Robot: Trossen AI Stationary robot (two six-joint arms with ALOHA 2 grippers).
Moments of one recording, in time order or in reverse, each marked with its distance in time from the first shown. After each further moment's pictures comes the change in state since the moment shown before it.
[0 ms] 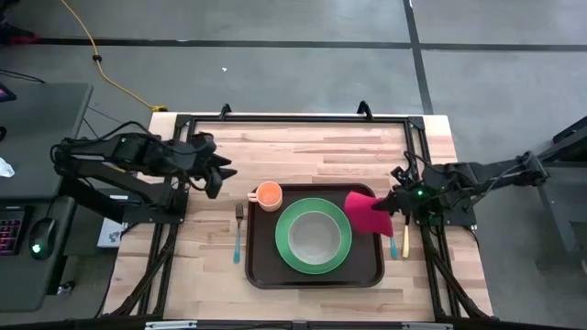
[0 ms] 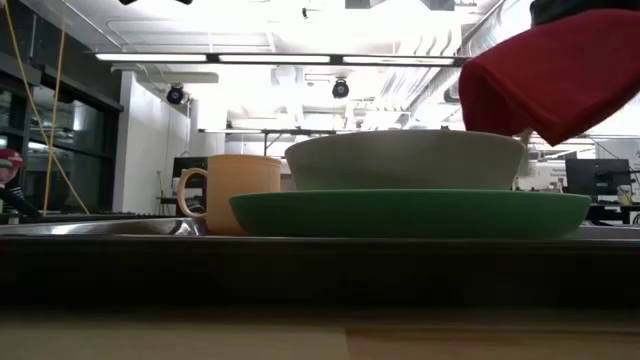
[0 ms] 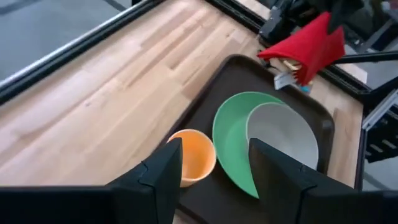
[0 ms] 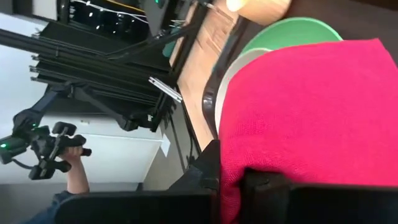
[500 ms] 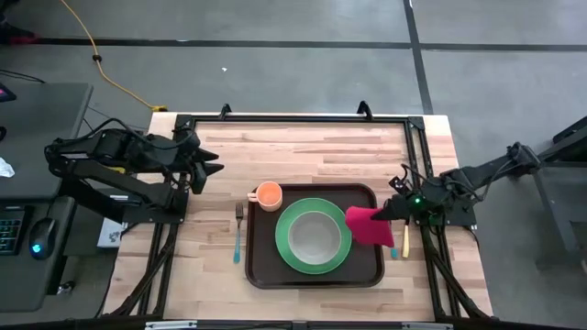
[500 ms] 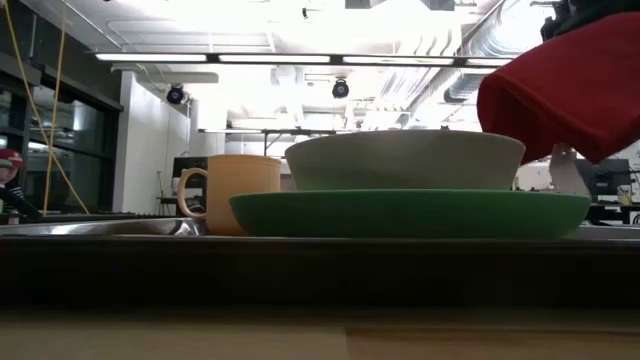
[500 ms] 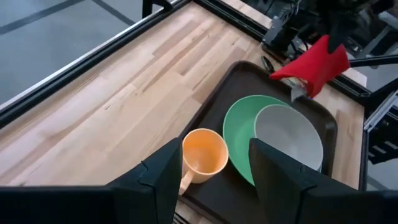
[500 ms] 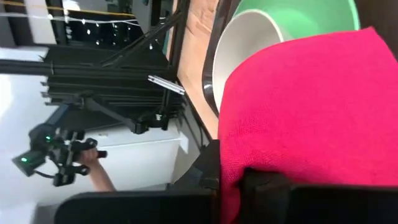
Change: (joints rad) left arm 0.000 -0.100 0.000 -0.079 -0.026 0.026; right arm 0.176 0.007 -0.078 0.070 0.132 0.276
